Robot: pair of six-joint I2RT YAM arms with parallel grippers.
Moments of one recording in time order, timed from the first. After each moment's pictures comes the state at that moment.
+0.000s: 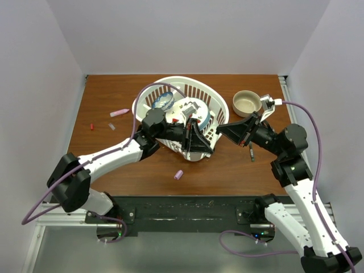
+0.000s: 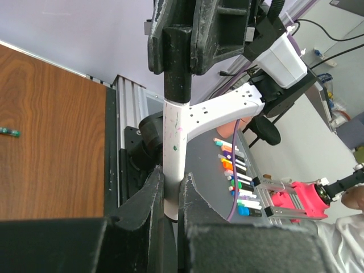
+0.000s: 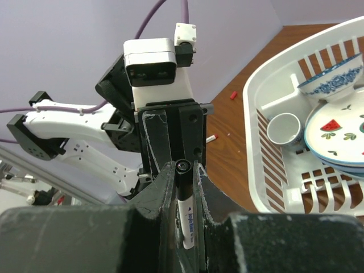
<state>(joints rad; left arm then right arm) -0.78 1.44 0.96 0.61 0.96 -0.75 0.30 0.70 0.81 0.03 -0.73 0.76</state>
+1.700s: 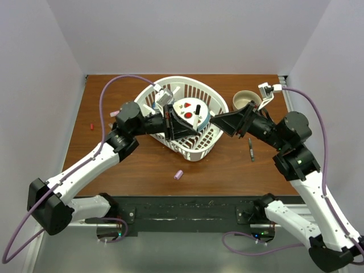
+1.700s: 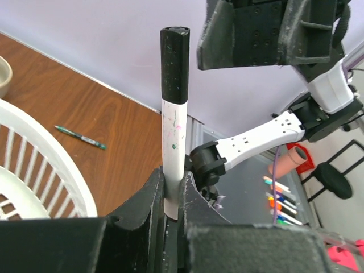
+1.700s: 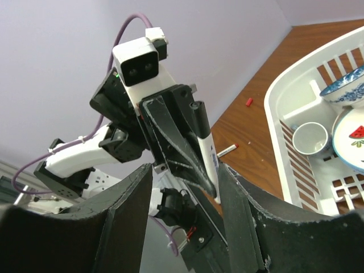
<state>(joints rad) -0.65 1.19 0.99 0.29 0.79 -0.59 0.45 0.82 1.09 -0.16 -0.51 0.81</state>
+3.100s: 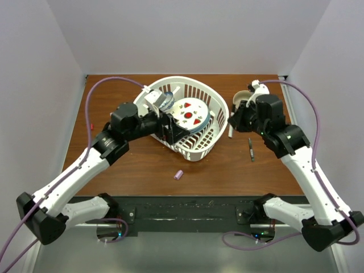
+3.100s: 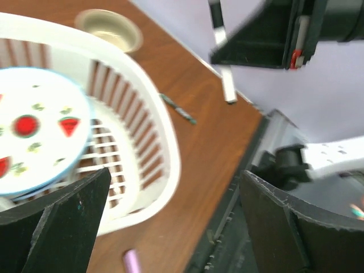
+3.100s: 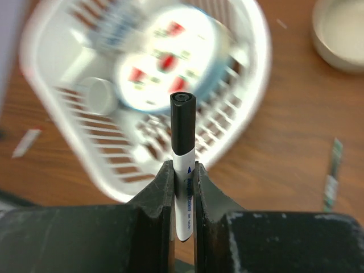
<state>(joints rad) -0.65 1.09 1.06 -0.14 0.43 -0.37 0.46 1.05 1.29 -0.72 0.02 0.41</state>
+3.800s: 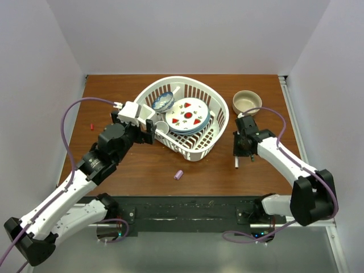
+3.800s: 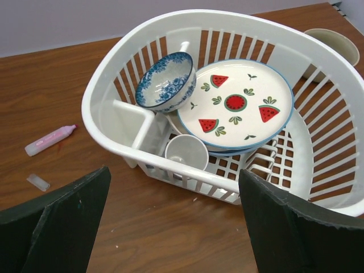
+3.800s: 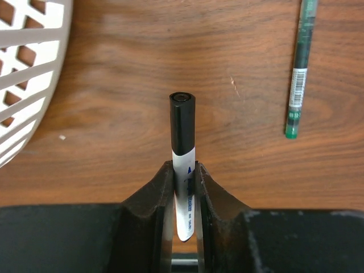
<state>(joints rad) -0.65 0.81 0.83 -0.25 -0.32 -0.13 0.34 1.28 0.84 -0.68 0.14 0.40</state>
